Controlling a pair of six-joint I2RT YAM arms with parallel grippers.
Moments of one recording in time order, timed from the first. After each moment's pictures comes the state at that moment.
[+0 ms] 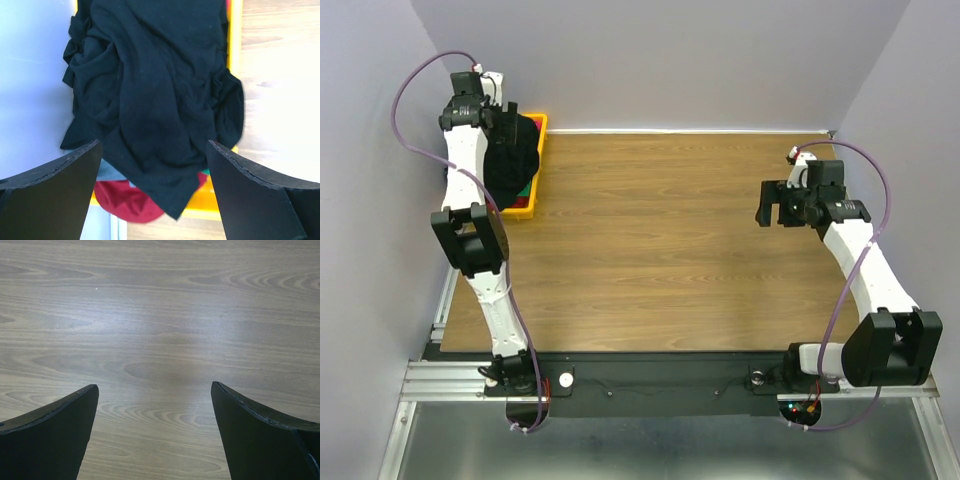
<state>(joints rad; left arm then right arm) 0.17 2.14 2.27 -0.81 0.00 0.25 0.00 1.28 1.10 -0.60 -0.17 0.01</state>
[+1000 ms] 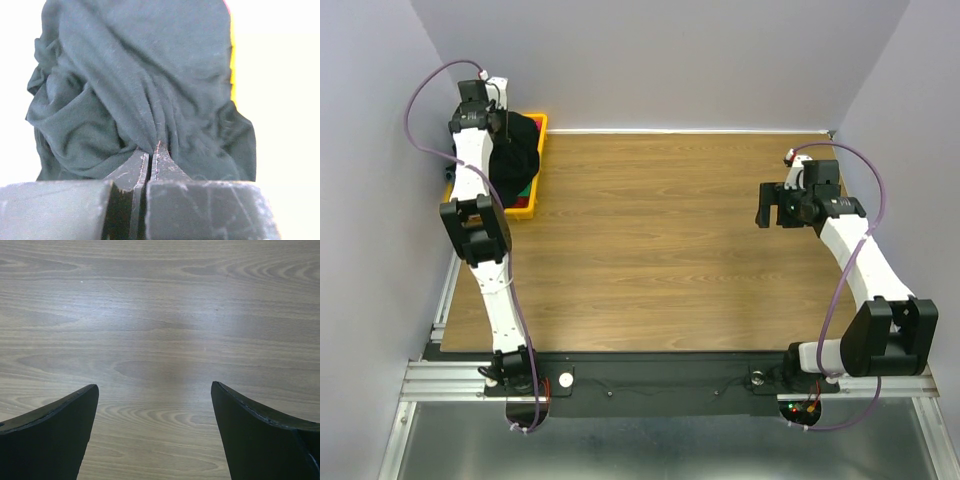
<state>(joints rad) 0.18 2.35 2.36 -0.69 0.04 0.23 0.00 1.34 1.10 -0.60 -0.14 0.00</state>
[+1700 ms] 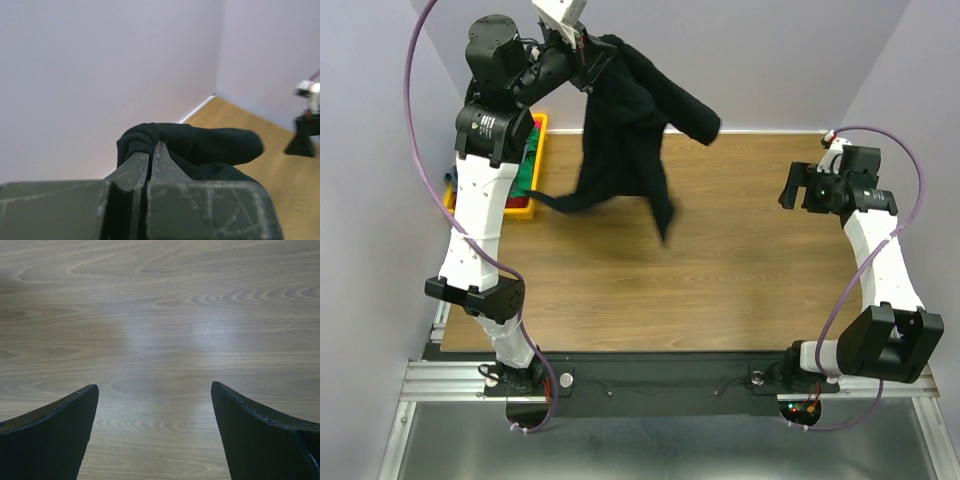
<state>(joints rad) -0.31 1.73 2.43 -0.57 0.47 0.05 -0.16 1.32 1.23 -0.65 -0.24 0.01</state>
